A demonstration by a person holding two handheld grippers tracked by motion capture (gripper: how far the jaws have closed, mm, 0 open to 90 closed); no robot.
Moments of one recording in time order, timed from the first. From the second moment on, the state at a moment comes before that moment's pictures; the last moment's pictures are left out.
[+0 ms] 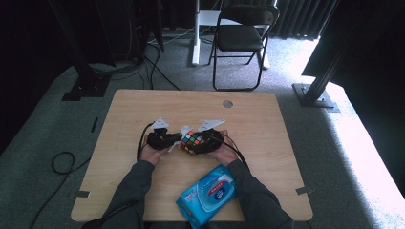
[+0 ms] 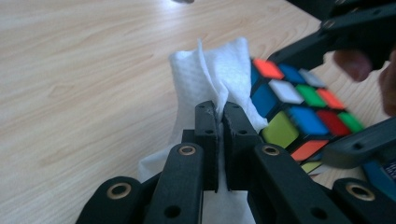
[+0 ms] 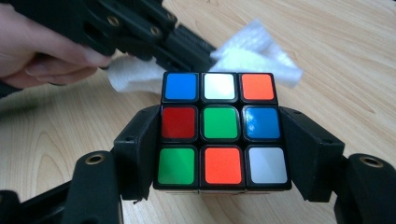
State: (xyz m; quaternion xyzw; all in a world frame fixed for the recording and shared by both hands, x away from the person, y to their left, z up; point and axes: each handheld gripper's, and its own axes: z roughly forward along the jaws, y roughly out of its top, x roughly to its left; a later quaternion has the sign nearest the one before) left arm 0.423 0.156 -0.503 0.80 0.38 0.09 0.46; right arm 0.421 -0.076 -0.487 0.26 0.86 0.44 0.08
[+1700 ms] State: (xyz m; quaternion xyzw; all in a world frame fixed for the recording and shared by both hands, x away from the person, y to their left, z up) left arm 0.415 0.151 -0.481 0.79 0.36 0.10 0.48; right arm 0.421 -0.076 -0.486 0.25 0.86 0.44 0.07
